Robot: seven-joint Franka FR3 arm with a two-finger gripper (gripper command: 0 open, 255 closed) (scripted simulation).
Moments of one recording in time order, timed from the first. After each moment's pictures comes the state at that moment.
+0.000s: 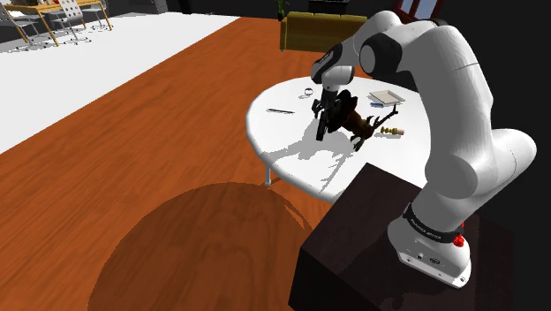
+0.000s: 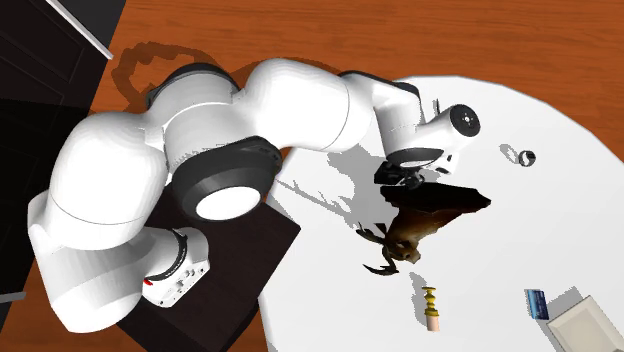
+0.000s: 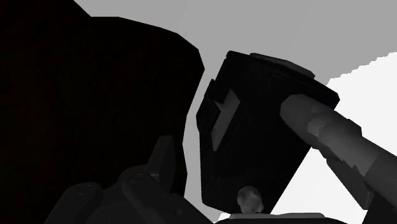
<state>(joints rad) -0.41 0.86 -0.30 -1.47 0.36 2.24 -0.21</state>
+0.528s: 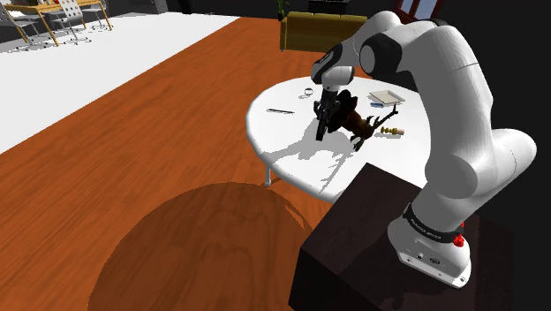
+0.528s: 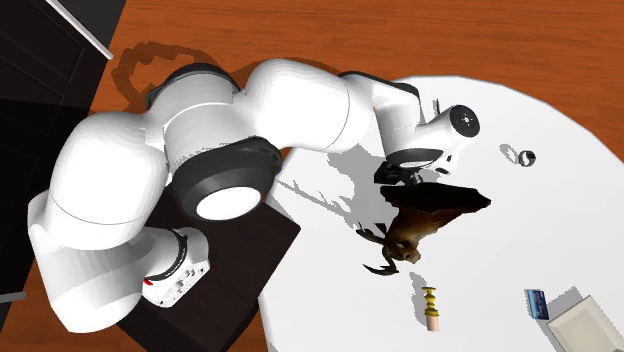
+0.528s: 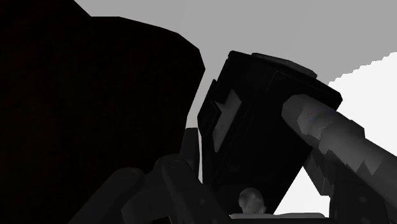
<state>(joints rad) -0.41 0.86 -0.30 -1.47 0.37 2.25 -0.21</state>
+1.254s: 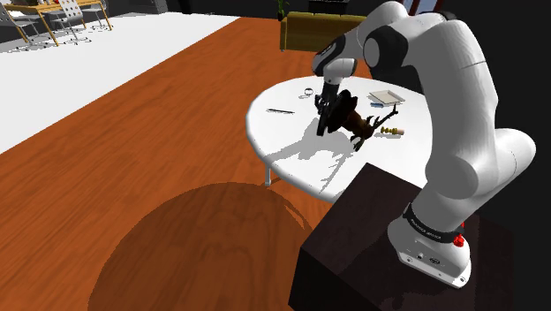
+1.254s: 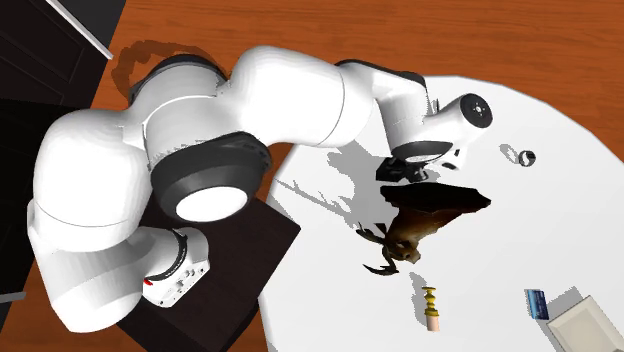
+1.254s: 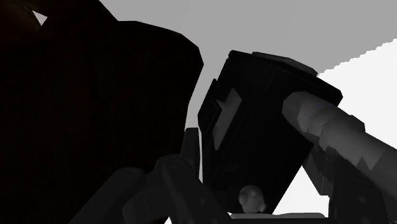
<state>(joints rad) -0.40 0.80 -0.31 -1.49 0.35 2.20 -0.20</state>
